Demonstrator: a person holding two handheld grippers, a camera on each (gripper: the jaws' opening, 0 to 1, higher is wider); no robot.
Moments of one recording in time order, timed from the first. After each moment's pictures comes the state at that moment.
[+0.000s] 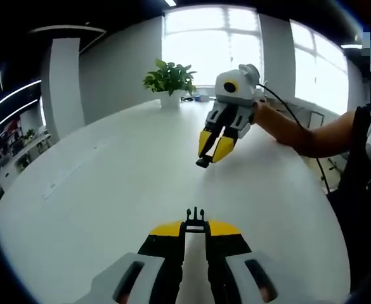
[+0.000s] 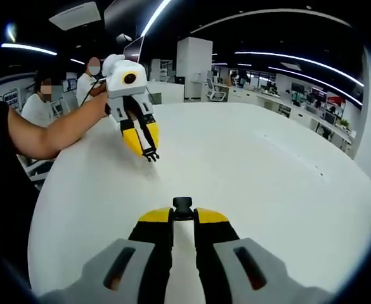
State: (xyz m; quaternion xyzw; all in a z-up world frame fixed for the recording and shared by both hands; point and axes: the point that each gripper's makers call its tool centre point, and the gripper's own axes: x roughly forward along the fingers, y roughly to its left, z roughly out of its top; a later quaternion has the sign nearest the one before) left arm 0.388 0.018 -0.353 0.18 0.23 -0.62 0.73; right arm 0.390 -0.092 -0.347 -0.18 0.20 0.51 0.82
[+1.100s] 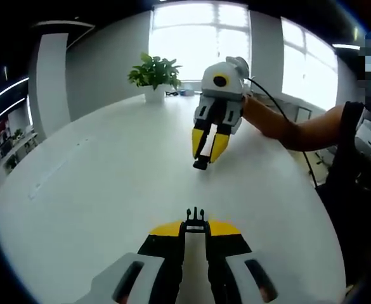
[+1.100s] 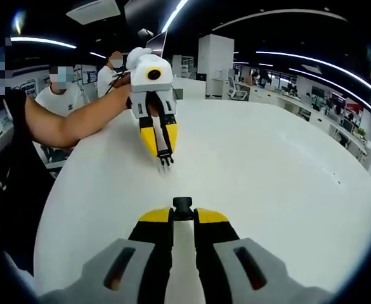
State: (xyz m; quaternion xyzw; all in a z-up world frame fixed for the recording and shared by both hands) left arm 0.372 0.016 -0.363 0.18 0.25 -0.65 0.70; right arm 0.367 -0.081 -0.354 -0.19 0.20 0.57 0.77
